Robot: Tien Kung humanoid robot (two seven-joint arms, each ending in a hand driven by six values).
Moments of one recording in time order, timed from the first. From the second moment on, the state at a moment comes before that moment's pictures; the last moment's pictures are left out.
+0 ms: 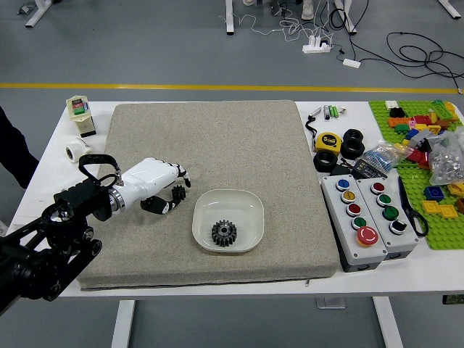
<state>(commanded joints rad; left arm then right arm) -0.61 0.26 -0.87 -0.95 2.27 0.02 -0.19 0.18 -0.21 1.21 0.18 -1.04 -0.32 -0.26</state>
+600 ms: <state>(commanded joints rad) -0.61 0.25 -0.87 -0.92 2.27 0.02 -0.19 0.18 -0.21 1.21 0.18 -1.04 -0.32 -0.26</state>
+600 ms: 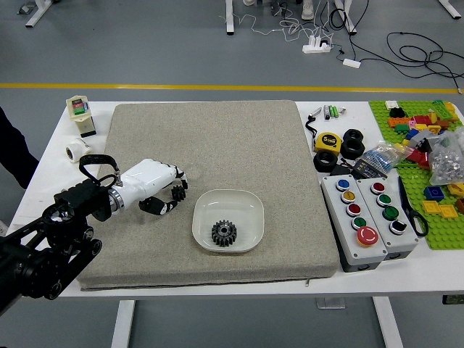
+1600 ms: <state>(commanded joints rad) -0.58 0.26 -0.88 -1.02 2.27 0.07 -0.19 0.16 -0.21 1.21 0.18 -1.04 -0.32 -0.26</state>
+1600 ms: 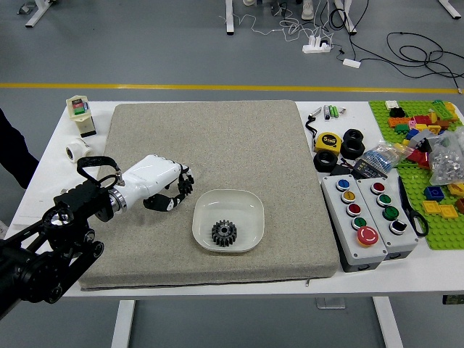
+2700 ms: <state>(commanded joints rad) -0.56 0.17 -0.81 -1.14 2.27 0.14 -0.16 0.17 -0.21 1.20 0.18 -1.03 -0.32 -0.25</state>
